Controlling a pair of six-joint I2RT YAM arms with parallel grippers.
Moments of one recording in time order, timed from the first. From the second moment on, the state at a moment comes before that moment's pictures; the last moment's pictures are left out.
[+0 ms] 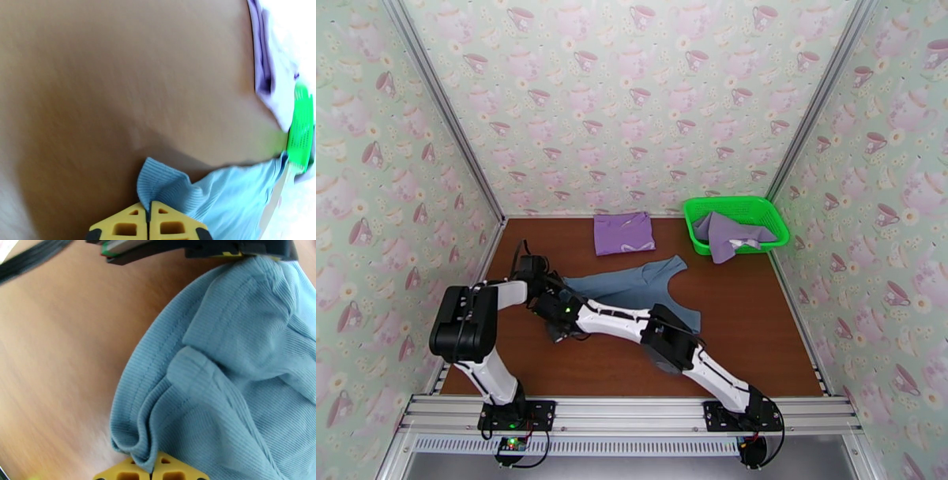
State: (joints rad) left arm -0.04 1.73 0.84 -0.10 0.34 -0.64; right arm 1.20 2.42 2.02 -0.74 0.15 0.51
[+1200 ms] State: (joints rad) left arm -0.56 2.21 1.75 -0.68 0.16 -0.63; right arm 0.99 1.68 0.89 -0.29 0.42 0.78
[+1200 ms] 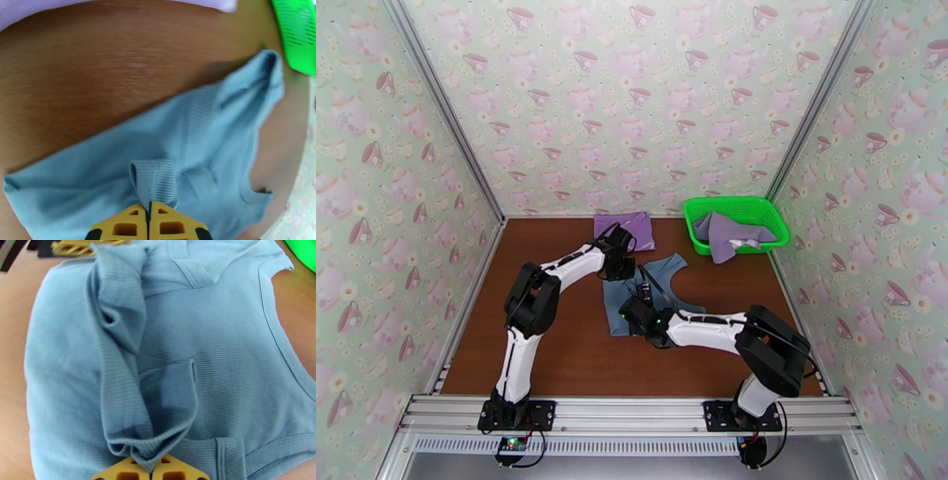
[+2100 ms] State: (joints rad) left arm -0.58 1.88 1.40 -0.51 -0.01 -0.58; right arm 0.97 1.62 1.06 -0.41 0.48 0.70
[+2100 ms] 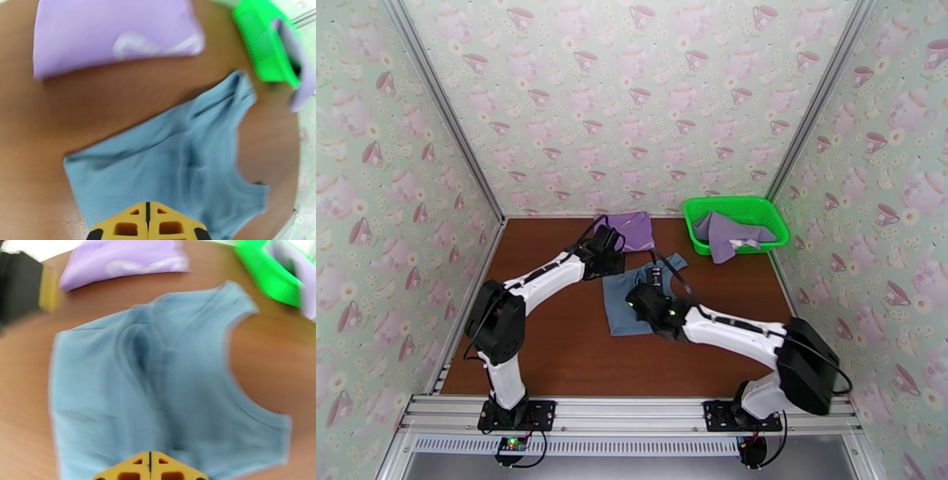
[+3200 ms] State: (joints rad) left arm -0.57 2.10 1.47 -0.34 -0.06 -0.46; right arm 0.80 1.68 1.04 -0.43 0.34 0.67
